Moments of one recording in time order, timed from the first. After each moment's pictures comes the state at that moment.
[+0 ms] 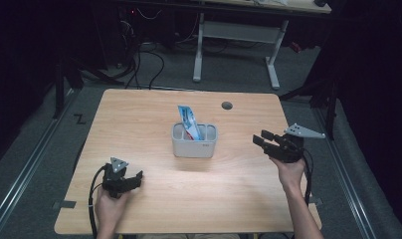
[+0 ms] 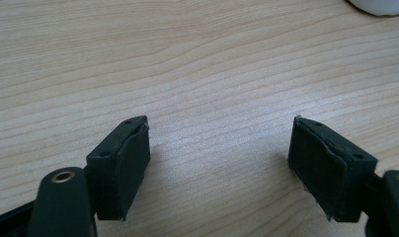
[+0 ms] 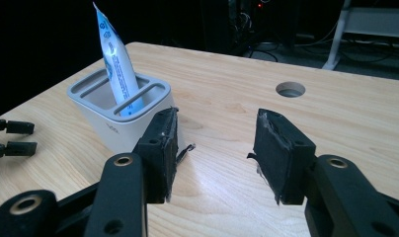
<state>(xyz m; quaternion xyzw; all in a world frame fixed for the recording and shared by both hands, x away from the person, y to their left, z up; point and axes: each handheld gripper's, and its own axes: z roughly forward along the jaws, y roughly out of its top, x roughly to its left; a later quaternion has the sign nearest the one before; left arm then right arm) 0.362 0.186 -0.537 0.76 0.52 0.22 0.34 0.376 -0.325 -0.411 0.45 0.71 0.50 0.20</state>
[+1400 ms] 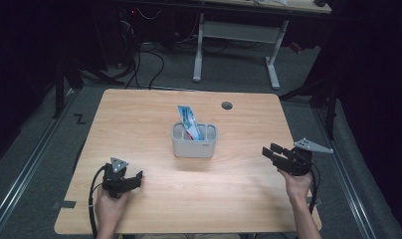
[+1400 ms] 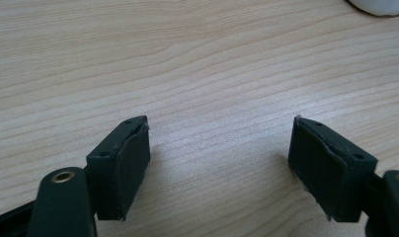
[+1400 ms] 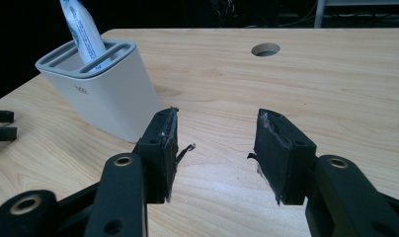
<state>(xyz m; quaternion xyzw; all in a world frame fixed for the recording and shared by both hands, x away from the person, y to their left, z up) 0.362 0.186 -0.537 0.75 0.52 0.22 0.34 0.355 -0.356 -0.449 0.49 0.69 0.49 0.19</state>
